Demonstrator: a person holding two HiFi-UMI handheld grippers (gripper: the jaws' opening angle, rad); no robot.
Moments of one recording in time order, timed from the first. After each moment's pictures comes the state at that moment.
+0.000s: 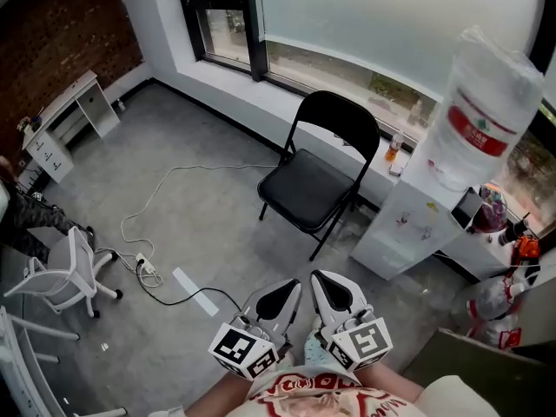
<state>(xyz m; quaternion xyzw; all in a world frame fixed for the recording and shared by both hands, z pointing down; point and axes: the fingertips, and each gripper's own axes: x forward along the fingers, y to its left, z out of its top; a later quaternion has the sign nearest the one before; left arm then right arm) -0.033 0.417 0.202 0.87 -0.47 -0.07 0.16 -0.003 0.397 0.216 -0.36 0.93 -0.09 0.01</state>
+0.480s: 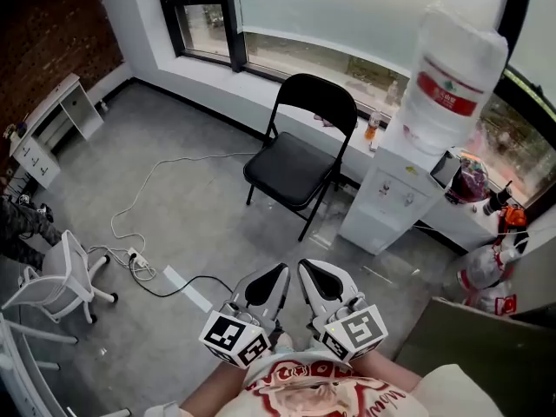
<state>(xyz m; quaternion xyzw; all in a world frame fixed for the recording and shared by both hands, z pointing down) -0.031 0.483 0.201 0.87 -0.46 -0.08 0.16 0.002 0.477 0.206 -0.37 0.93 -0.09 0.01</state>
